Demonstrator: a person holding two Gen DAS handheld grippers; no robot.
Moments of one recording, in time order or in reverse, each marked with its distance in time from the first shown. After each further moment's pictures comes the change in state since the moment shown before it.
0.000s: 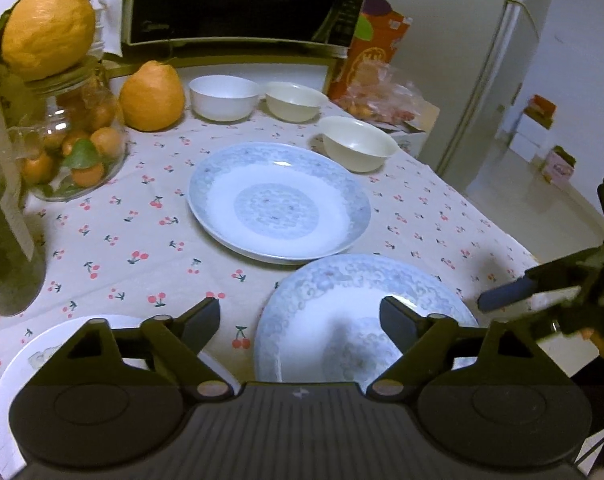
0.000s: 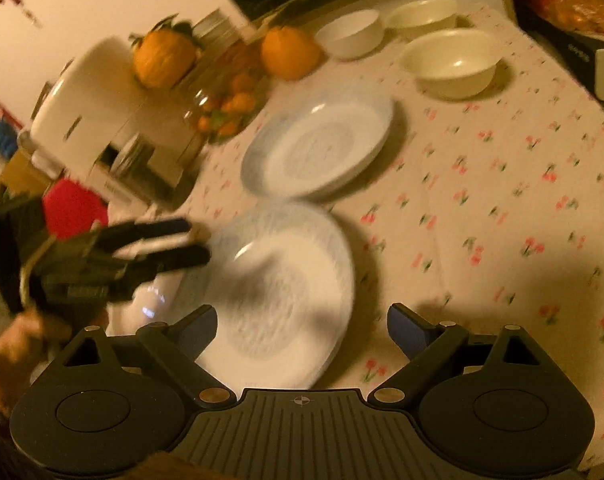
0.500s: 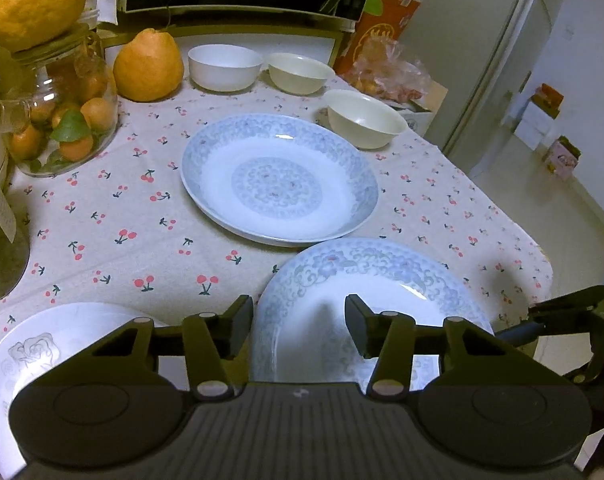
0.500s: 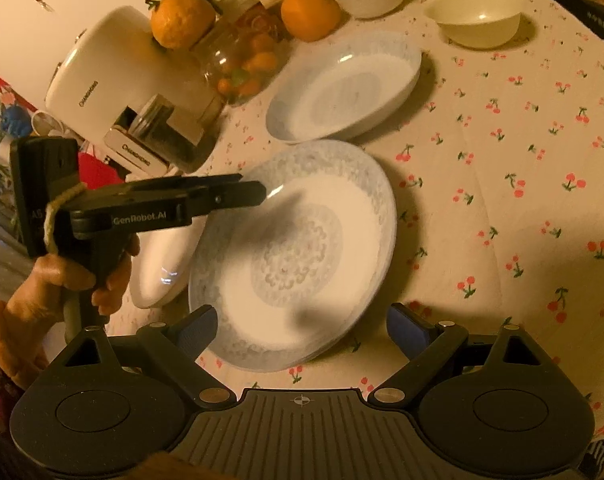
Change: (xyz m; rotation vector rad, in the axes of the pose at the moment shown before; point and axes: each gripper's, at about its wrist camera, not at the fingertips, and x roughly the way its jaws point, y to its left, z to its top) left arm 0.017 0.004 0.002 -0.036 0.081 -0.002; right arm 0.014 0.008 -0.023 0.039 0.071 0.037
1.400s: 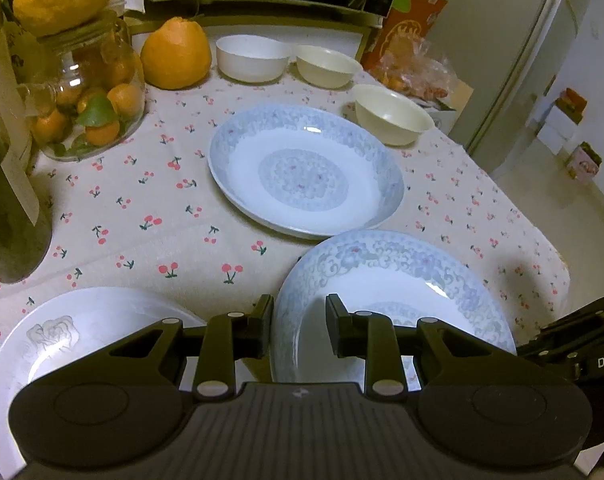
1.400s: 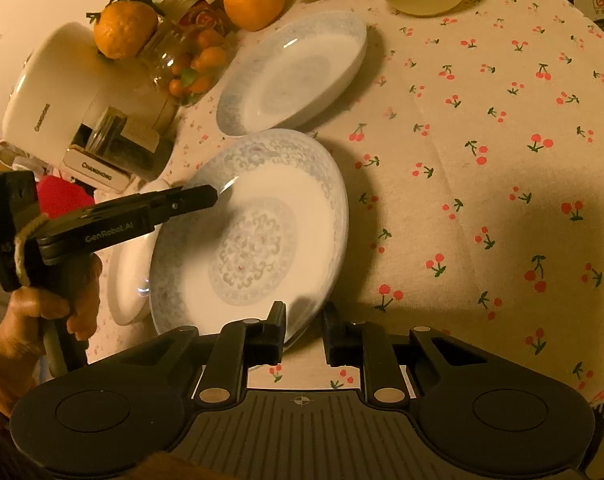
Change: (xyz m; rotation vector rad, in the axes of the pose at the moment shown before) left arm -0.005 0.006 0.001 -0.046 0.020 0.059; right arm 0.003 -0.014 0.008 0.128 0.042 -0.061
